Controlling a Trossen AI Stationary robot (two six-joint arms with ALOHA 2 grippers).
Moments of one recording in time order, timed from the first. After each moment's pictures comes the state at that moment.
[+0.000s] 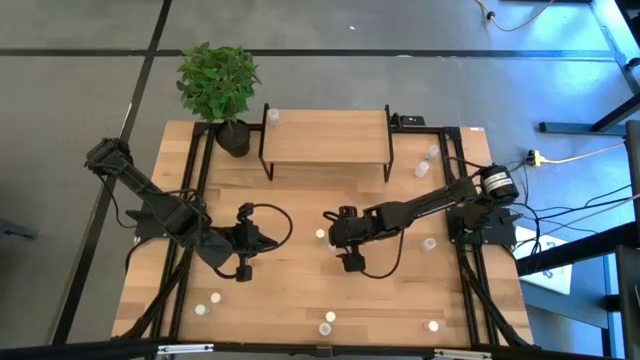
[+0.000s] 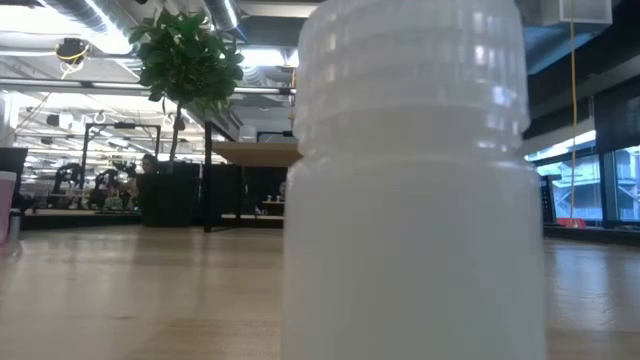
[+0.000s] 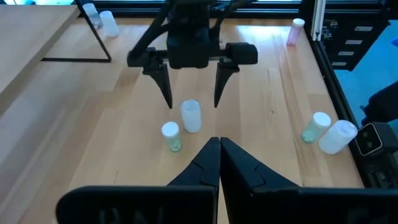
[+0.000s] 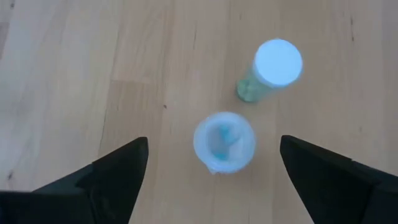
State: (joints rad) left arm -0.63 1.15 0.96 -0.48 -0.61 -0.43; right arm 0.22 1.81 1.15 -0.38 0.06 0.10
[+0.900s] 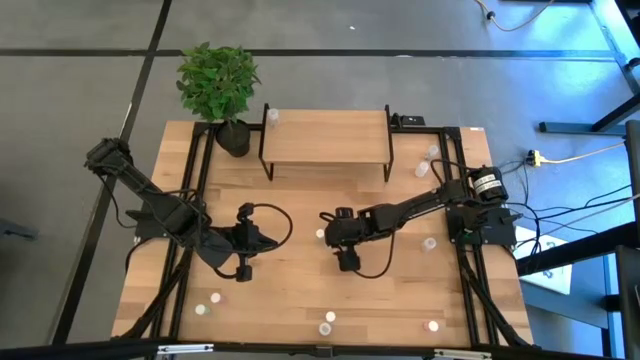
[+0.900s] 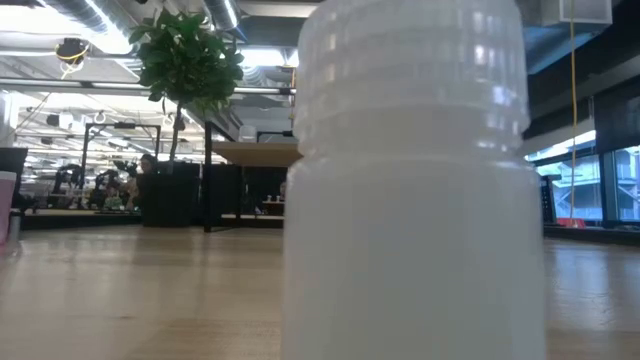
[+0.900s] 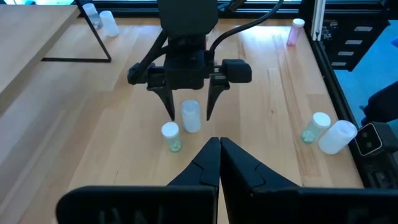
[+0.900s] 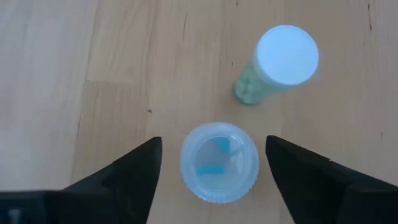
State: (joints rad) left arm -0.63 1.15 0.96 -0.48 -0.61 -0.43; right arm 0.20 1.88 1.15 -0.33 0.06 0.11
